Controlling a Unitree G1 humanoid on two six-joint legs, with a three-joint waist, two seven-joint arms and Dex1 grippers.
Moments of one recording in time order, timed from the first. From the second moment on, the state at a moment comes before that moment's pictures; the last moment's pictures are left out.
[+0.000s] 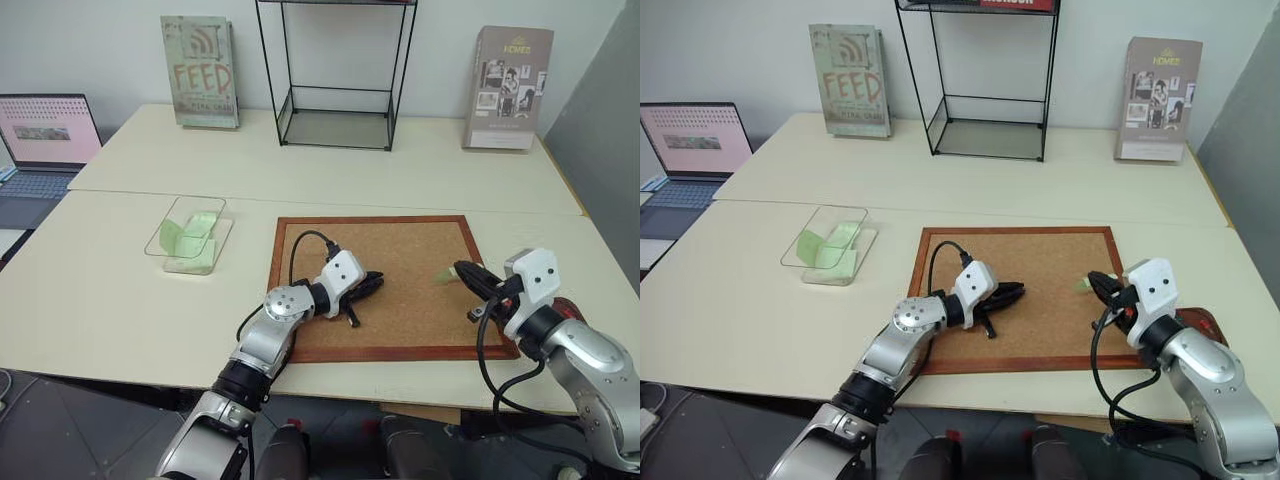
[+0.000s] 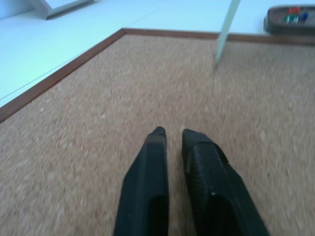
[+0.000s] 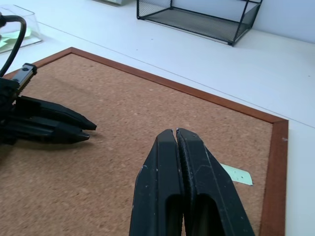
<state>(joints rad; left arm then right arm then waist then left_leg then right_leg) -0.48 0.17 -0.29 0.28 -0.07 0.06 -0.77 0.02 -0.51 -0.20 -0.60 0.39 0.60 0.46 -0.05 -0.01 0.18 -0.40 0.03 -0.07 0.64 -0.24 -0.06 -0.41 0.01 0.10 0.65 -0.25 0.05</state>
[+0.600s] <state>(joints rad) -0.64 0.11 -0.28 0.34 -0.15 0.09 -0.89 -0.19 -0.57 -0.21 -0.58 0.56 0.81 0.48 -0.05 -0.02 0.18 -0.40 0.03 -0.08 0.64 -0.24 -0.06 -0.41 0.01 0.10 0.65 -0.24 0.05</state>
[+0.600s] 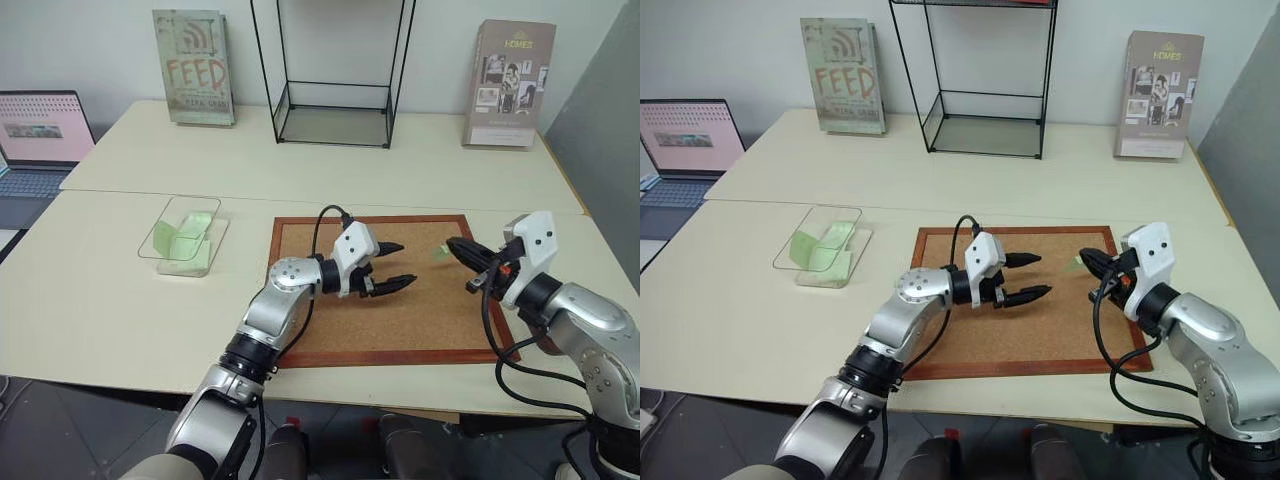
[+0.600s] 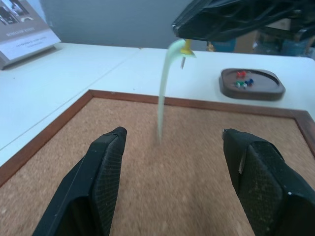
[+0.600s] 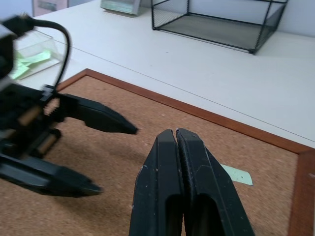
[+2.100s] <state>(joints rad) -0.65 0.07 -0.30 0.46 -0.10 0.00 -0.94 -0.18 -0.53 -0.22 -0.77 0.78 0.91 0.29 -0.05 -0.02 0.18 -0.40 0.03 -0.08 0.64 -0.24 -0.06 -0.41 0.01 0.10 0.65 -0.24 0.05</state>
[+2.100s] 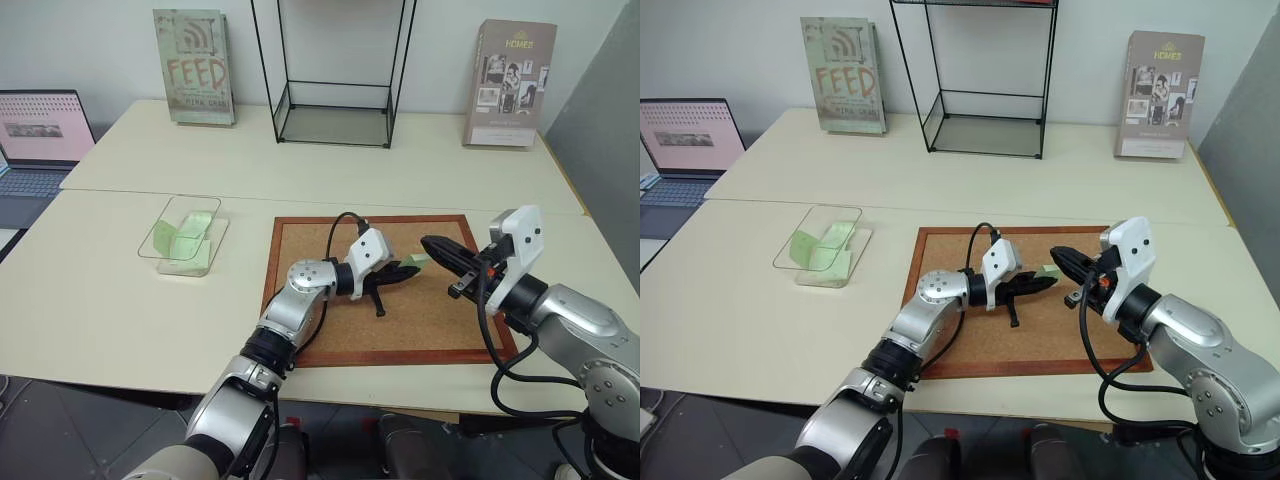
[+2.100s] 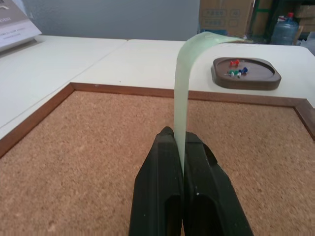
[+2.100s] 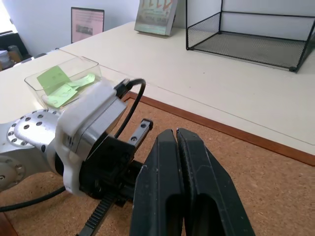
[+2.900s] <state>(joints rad) -0.56 0.12 -0.35 0.22 -0.09 0.14 -0.91 0.58 -0.89 -0.55 -0.78 0.29 0.73 0.38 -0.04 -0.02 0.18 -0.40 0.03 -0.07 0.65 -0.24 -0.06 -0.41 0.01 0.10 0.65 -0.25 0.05</state>
